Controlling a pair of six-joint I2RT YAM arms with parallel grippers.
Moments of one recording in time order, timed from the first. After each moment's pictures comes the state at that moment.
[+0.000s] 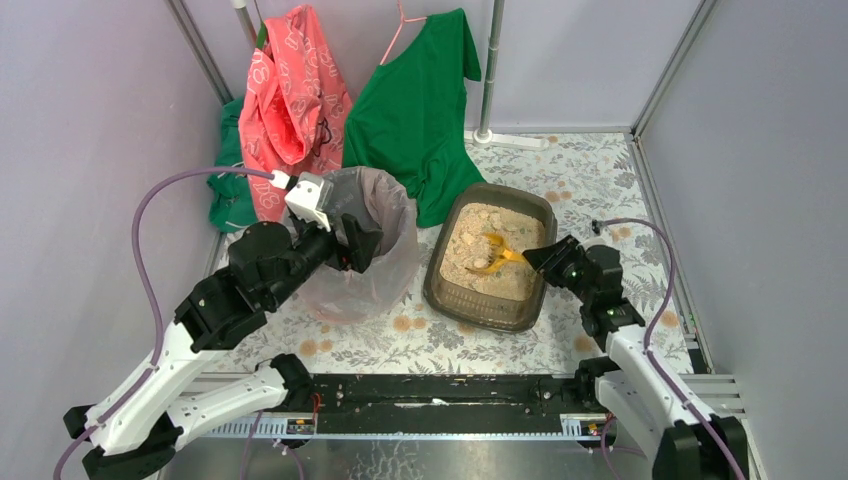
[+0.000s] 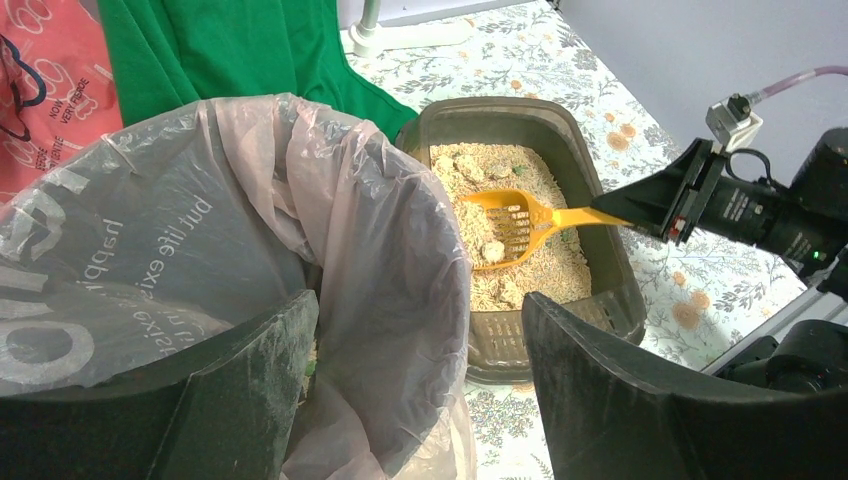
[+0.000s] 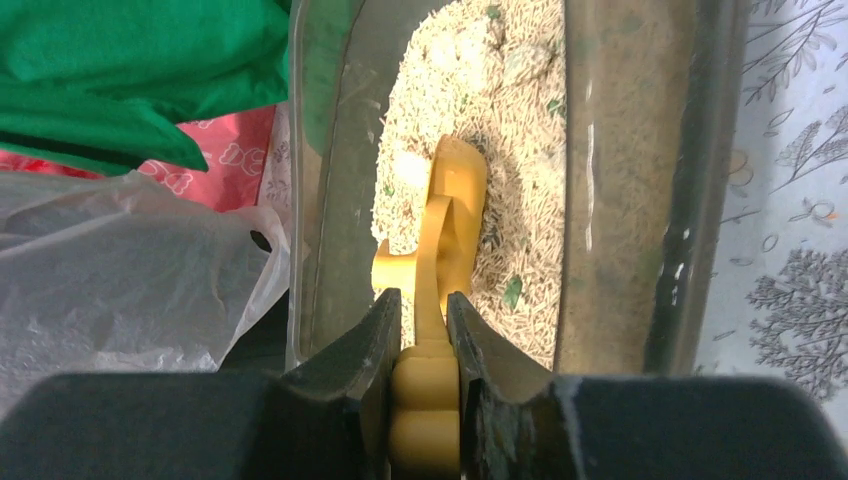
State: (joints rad) left arm -0.84 0.77 1.16 -0.60 -0.27 -0.26; right arm 0.22 0.75 0.29 0.07 -0.16 0.87
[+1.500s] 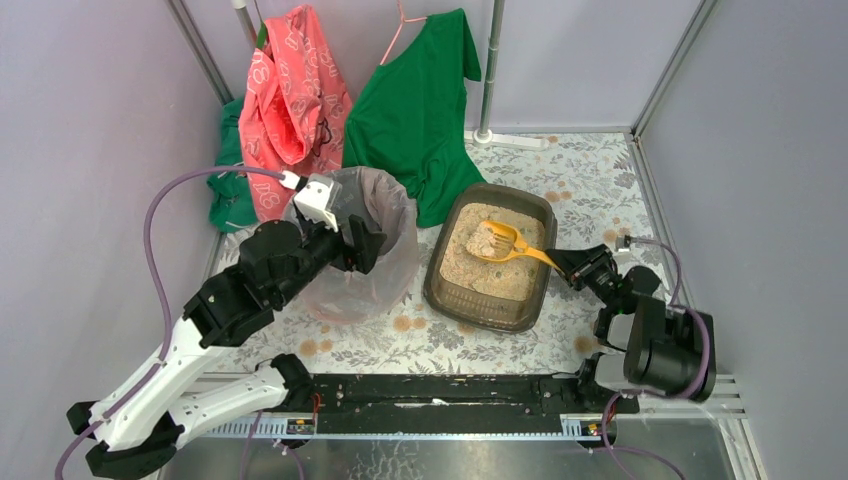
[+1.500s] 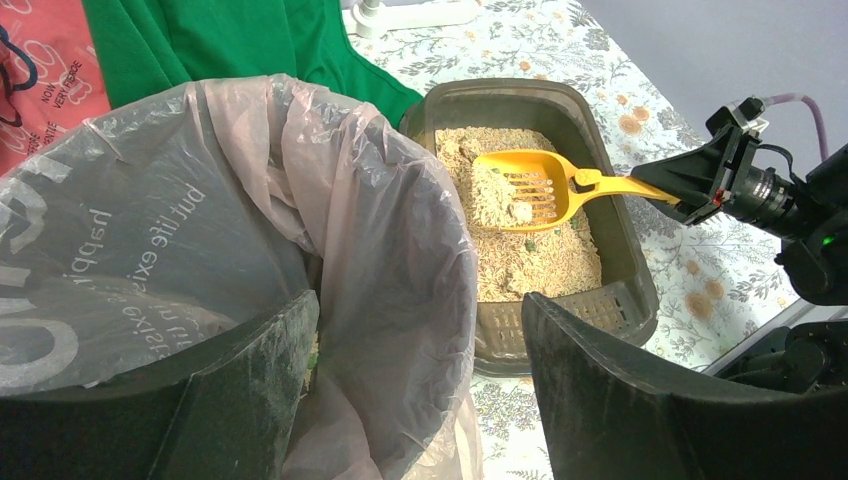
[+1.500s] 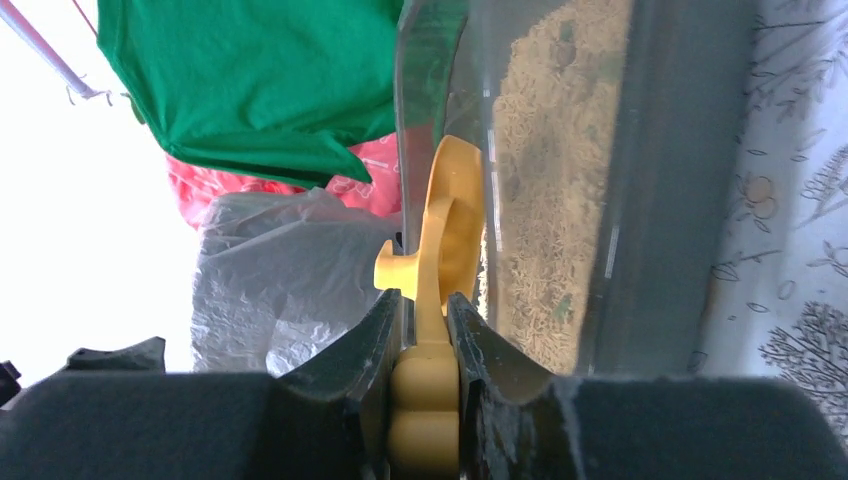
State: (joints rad) left arm -0.84 0.78 1.13 -0.59 -0.27 -0.26; right arm -0.35 1.30 0.08 1.09 -0.91 1.20
